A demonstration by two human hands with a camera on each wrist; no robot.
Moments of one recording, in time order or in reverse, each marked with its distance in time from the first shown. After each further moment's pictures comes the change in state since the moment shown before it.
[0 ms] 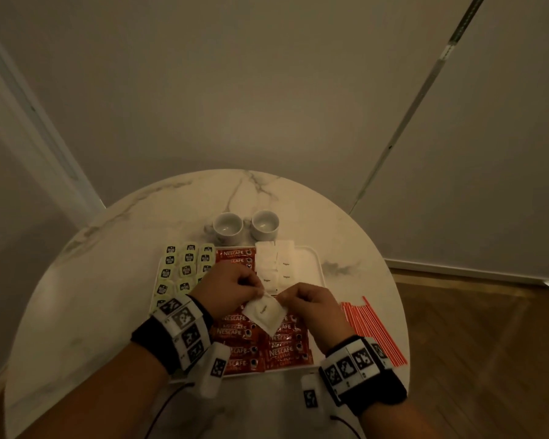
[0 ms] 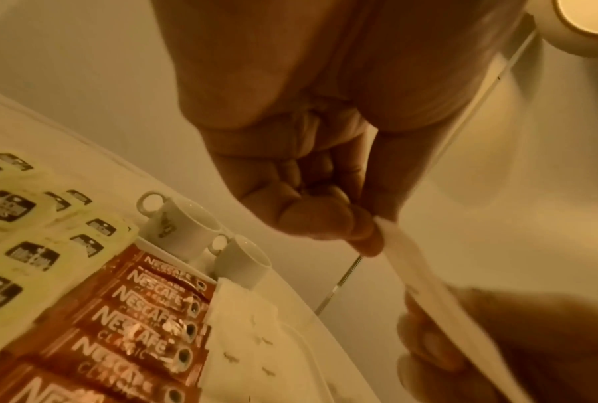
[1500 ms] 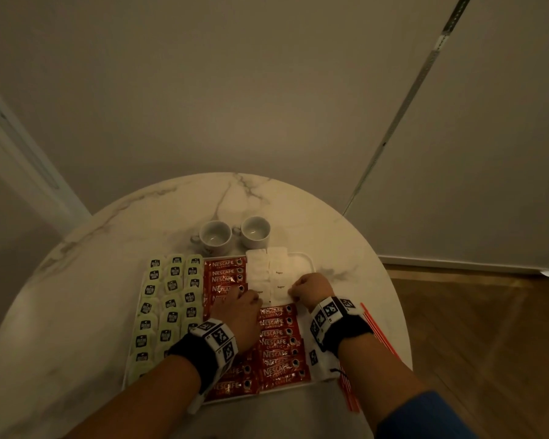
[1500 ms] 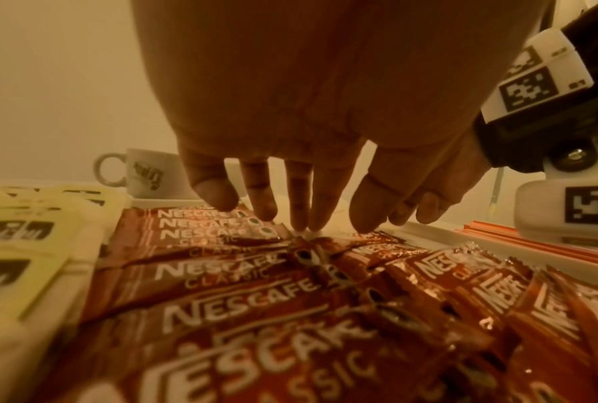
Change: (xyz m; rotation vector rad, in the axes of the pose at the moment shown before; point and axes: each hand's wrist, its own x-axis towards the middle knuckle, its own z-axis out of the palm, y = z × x) left_hand 0.047 -0.043 0.068 0.835 -0.247 -0.021; right_hand 0.120 0.044 -0.029 -0.516 0.154 0.334
